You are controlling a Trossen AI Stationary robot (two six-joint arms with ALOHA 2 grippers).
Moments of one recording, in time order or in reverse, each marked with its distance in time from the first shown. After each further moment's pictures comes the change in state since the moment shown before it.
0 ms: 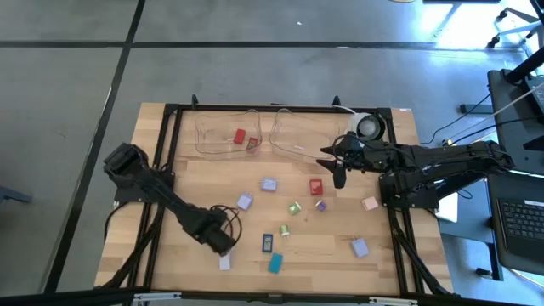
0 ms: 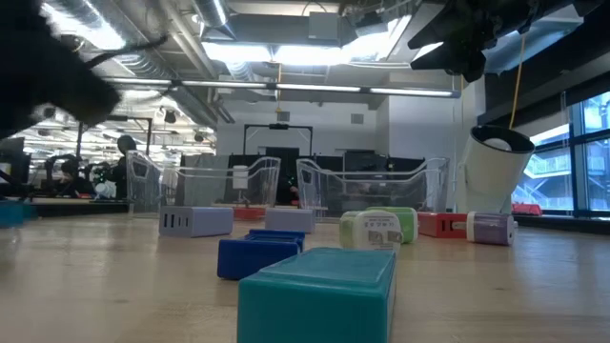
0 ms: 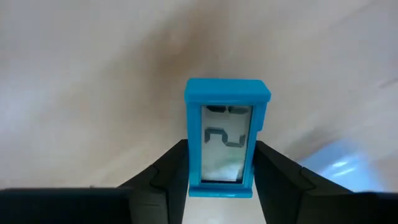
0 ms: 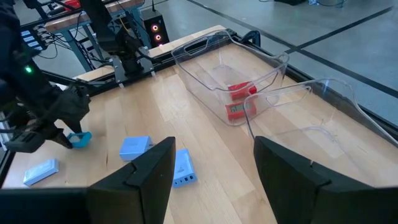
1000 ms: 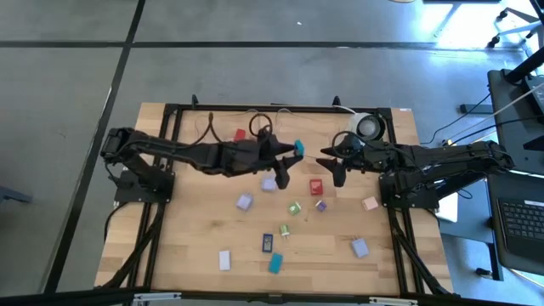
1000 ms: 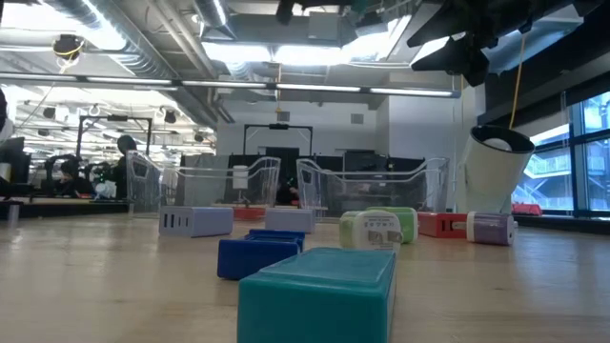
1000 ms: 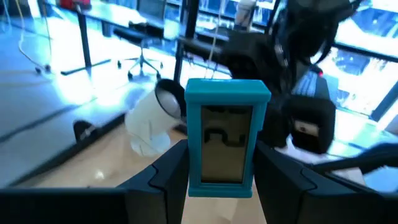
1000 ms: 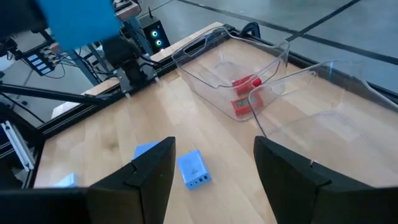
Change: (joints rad) left arm 0.518 -0.125 0.309 0.841 -0.447 1.320; right arm 0.000 0.000 0.000 -0.001 -0.004 0.139
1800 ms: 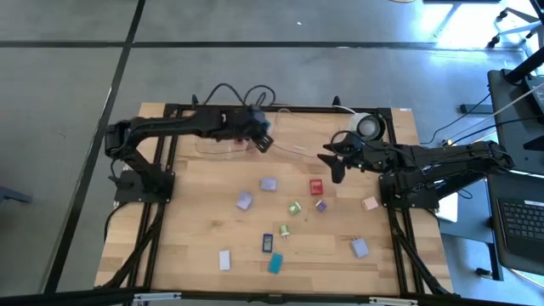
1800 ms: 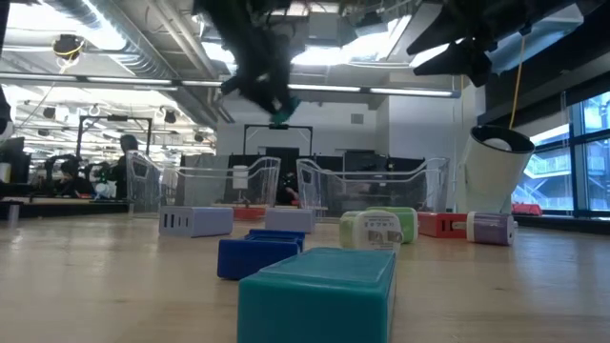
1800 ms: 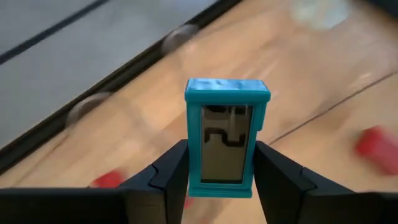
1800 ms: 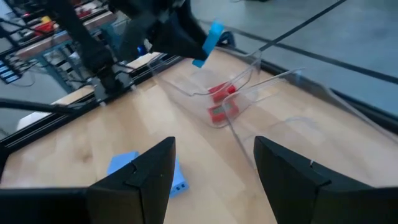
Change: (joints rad) left arm 0.389 0.000 0.000 -0.698 0.139 -0.136; right arm 0.000 0.000 0.000 -0.016 0.114 -0.009
